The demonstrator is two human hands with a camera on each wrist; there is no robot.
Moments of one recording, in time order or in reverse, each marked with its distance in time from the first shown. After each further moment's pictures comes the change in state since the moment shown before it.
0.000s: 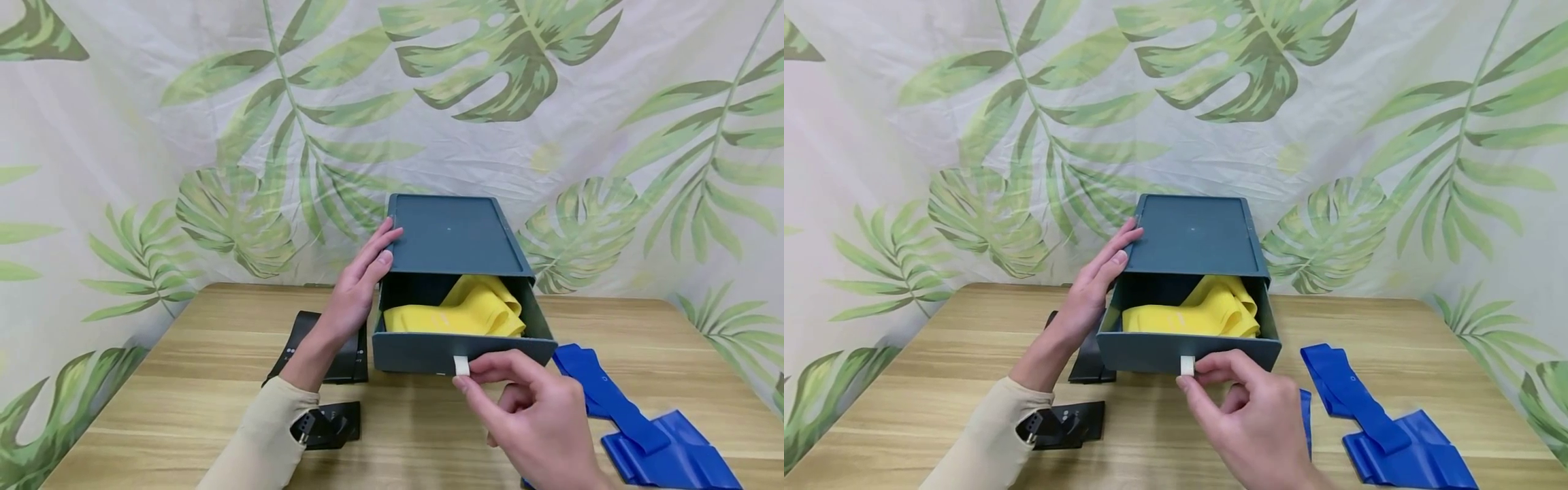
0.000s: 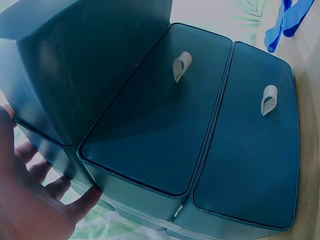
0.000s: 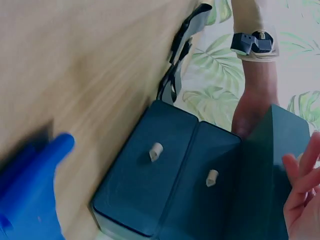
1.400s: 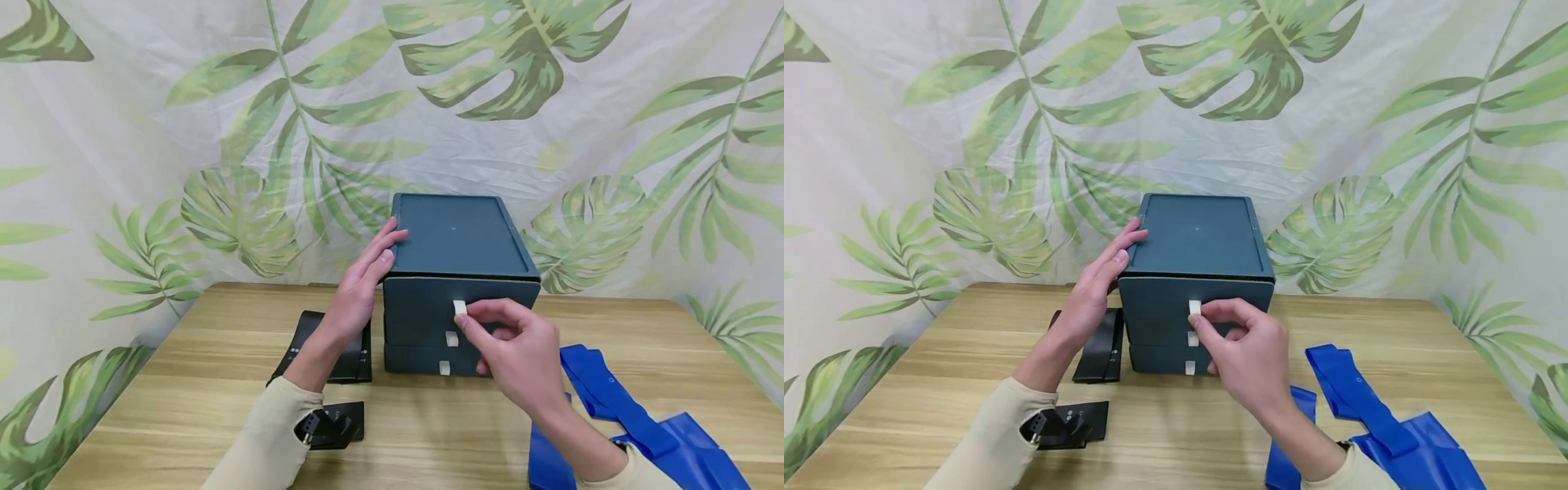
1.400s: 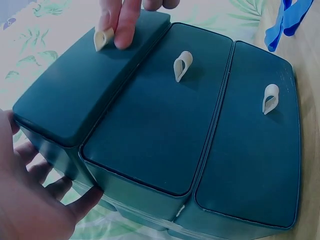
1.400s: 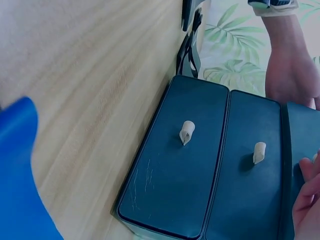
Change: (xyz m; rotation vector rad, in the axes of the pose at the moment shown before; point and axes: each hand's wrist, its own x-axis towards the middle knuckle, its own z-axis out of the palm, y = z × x) left_hand -0.001 0.002 0.002 -0.001 0.012 -0.014; right_hand 0.064 0.022 0.017 0.186 0.001 0.009
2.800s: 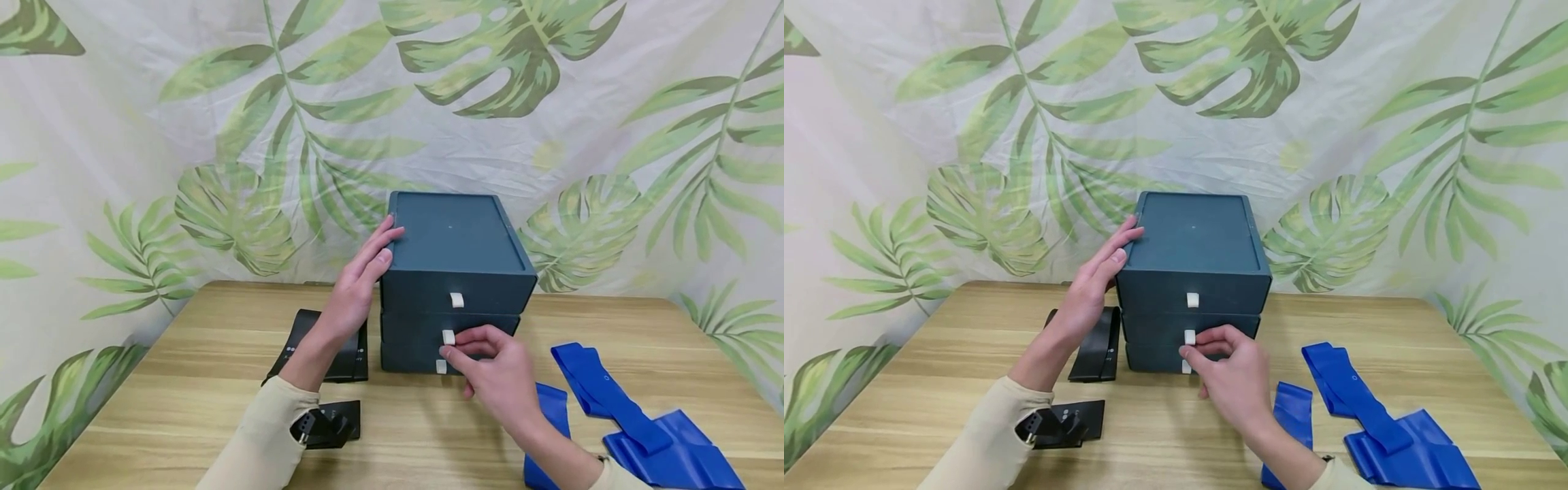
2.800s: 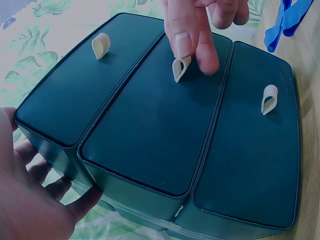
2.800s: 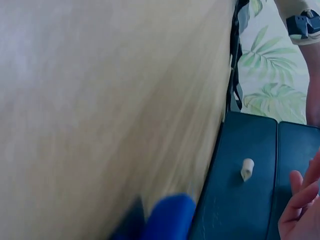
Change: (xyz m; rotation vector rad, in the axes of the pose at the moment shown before) left_hand -0.001 -0.002 0.001 0.007 0.002 0.019; right_hand -0.008 0.039 0.022 0.068 -0.084 0.294
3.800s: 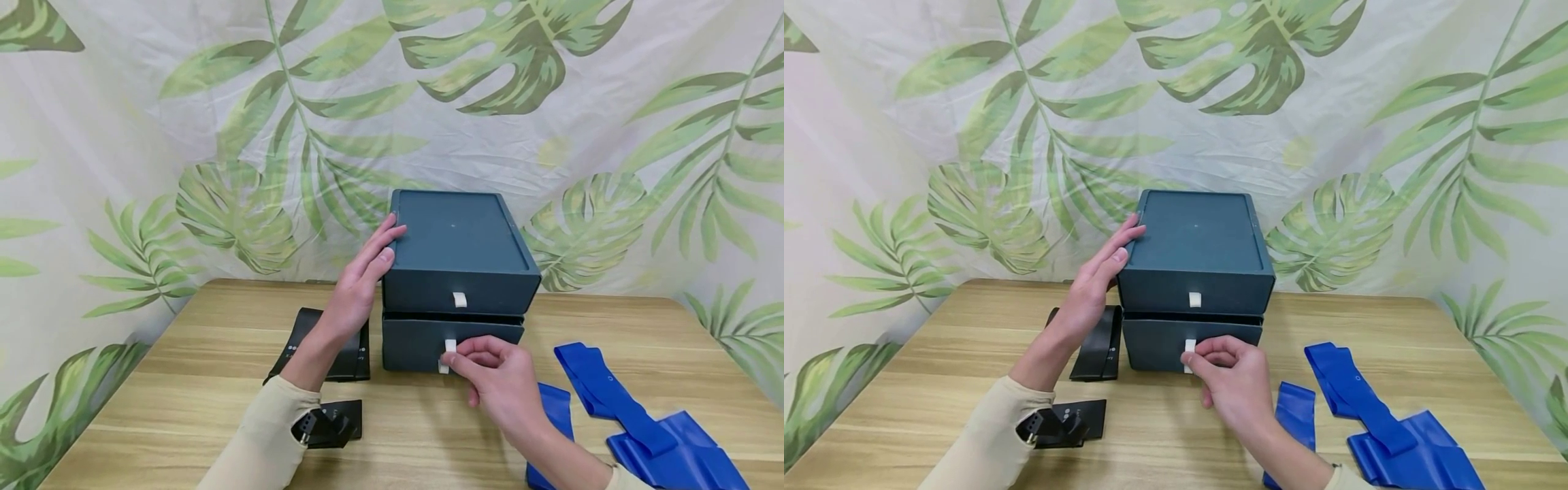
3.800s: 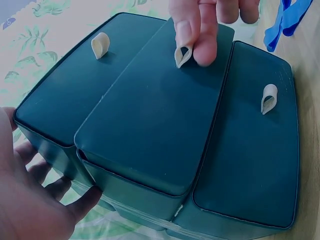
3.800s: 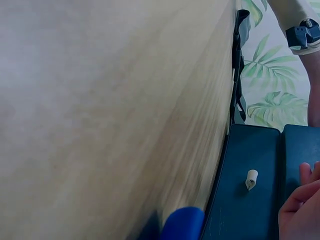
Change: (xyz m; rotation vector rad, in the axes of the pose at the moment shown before) left_hand 0.001 -0.002 0.000 0.001 -0.005 0.002; right_hand -0.004 0.003 0.001 0.124 -0.046 0.153
